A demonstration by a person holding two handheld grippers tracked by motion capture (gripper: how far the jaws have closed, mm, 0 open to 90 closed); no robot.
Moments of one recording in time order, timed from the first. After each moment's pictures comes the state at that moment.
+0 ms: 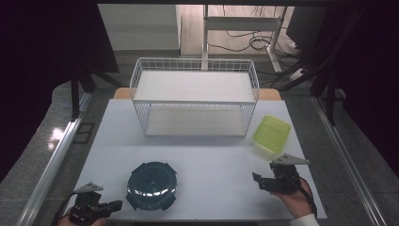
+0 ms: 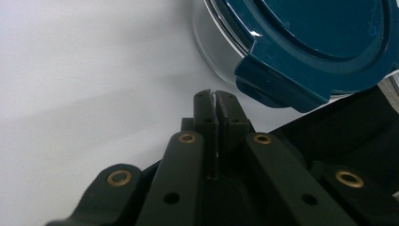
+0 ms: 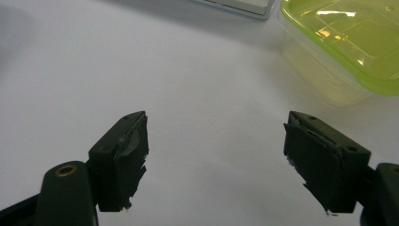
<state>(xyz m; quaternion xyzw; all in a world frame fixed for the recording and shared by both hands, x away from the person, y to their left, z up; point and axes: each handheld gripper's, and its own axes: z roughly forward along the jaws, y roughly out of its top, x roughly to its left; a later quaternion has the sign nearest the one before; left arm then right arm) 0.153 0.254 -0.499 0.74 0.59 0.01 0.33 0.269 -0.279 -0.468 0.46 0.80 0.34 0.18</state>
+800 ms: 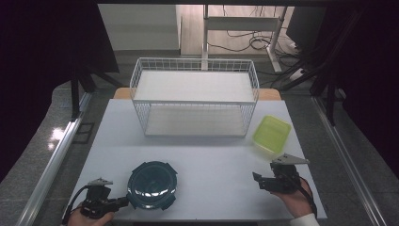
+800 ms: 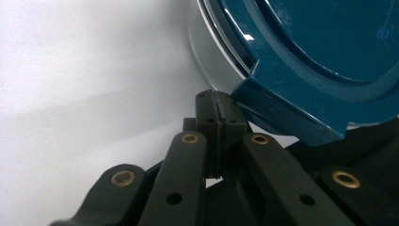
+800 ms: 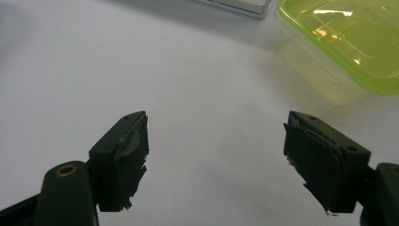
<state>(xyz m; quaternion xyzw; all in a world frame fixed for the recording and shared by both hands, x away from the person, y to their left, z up) 0.173 0.240 -0.506 0.74 0.60 0.00 0.32 0.270 -0.279 -0.468 0.46 0.80 0.33 0.18</state>
